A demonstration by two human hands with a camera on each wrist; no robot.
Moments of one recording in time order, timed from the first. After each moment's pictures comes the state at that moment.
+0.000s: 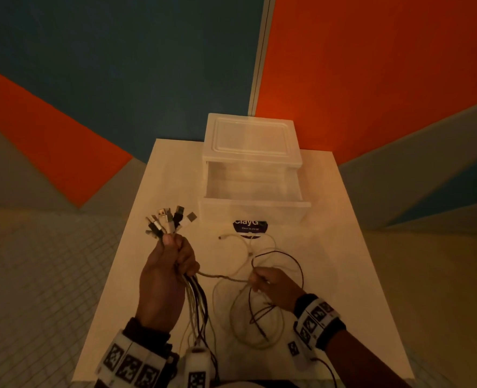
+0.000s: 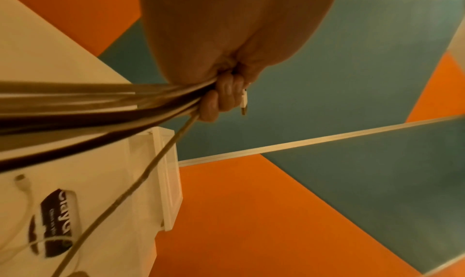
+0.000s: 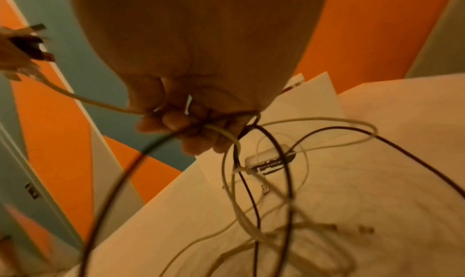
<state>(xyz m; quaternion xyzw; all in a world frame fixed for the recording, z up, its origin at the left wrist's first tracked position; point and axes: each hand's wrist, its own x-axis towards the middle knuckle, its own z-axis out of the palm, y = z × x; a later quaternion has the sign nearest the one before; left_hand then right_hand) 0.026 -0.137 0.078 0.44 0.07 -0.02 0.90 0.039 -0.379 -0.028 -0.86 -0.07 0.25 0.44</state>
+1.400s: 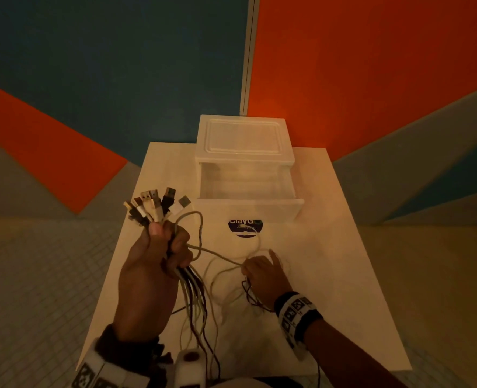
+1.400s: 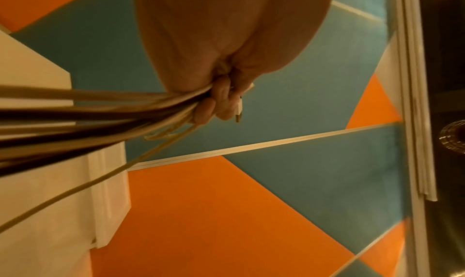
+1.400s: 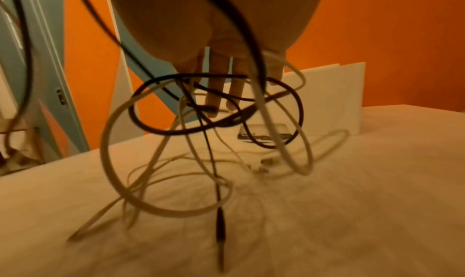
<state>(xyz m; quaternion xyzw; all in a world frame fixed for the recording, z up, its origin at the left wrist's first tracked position) 0.014 -0.147 0.138 0.49 -0.01 -0.01 0.87 0.041 -0.370 -0.061 -0.98 -0.14 0.07 0.13</state>
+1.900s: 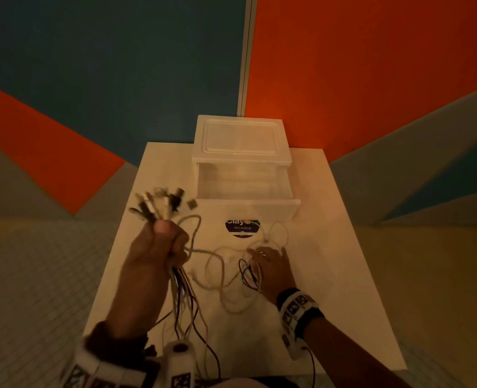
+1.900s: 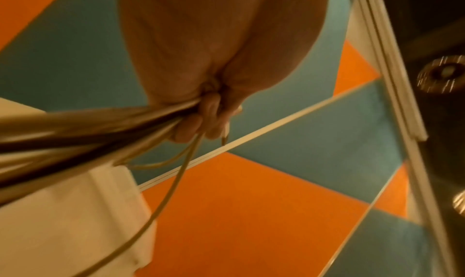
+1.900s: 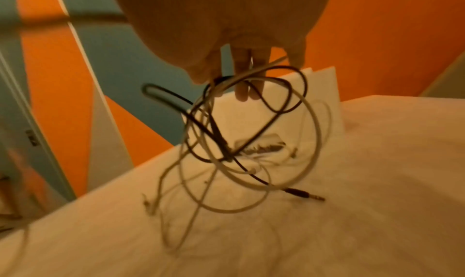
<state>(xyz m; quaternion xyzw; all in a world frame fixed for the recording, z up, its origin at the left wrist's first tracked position) 0.018 -0.149 0.141 0.59 0.00 0.00 0.81 0.046 -0.389 -0.057 -0.99 -0.04 0.07 0.15</state>
